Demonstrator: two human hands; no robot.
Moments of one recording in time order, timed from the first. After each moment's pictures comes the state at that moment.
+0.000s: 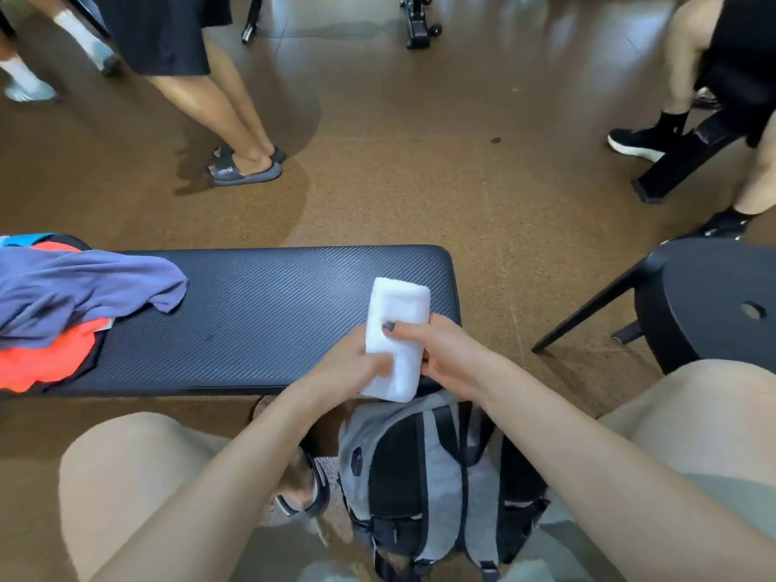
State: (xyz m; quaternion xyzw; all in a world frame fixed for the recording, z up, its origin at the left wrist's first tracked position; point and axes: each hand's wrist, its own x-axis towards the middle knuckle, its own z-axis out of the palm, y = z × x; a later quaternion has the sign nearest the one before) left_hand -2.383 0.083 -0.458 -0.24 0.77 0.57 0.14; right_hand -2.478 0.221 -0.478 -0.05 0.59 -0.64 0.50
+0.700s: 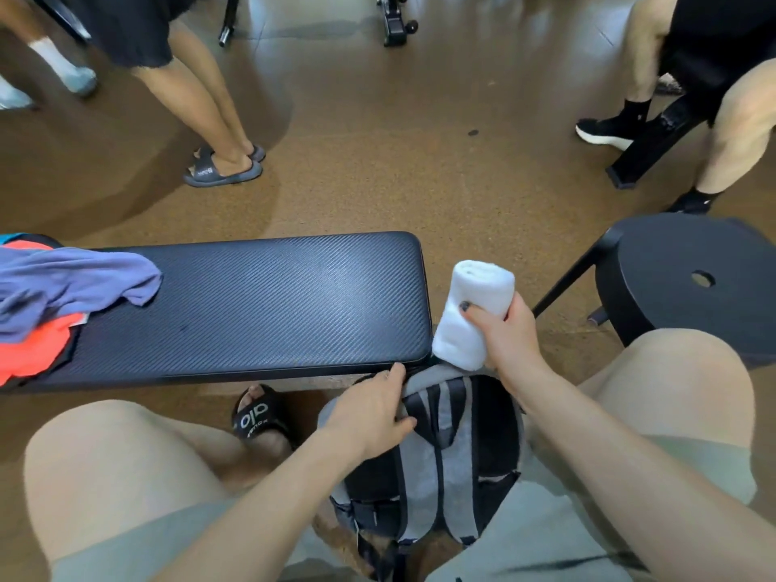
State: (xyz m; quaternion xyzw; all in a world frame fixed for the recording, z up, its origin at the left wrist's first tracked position) left_hand -2.351 0.164 -0.517 -0.04 0.97 0.17 0.17; right_hand -2.492 0.327 -0.495 0.04 0.75 -0.64 0.14
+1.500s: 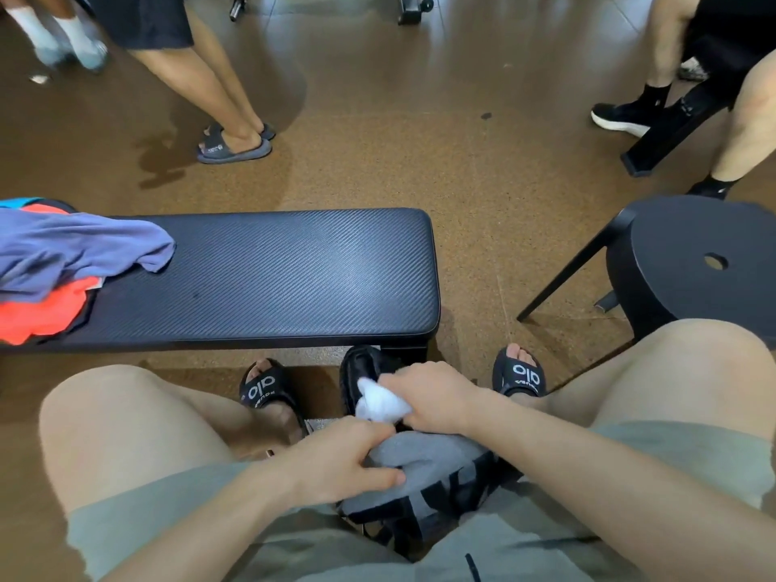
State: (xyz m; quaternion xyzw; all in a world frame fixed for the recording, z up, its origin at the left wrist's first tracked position) left_hand -2.264 0.152 -0.487 0.03 0.90 0.34 0.29; right_hand -2.405 0.289 -0.522 -0.54 0.80 -0.03 0.26
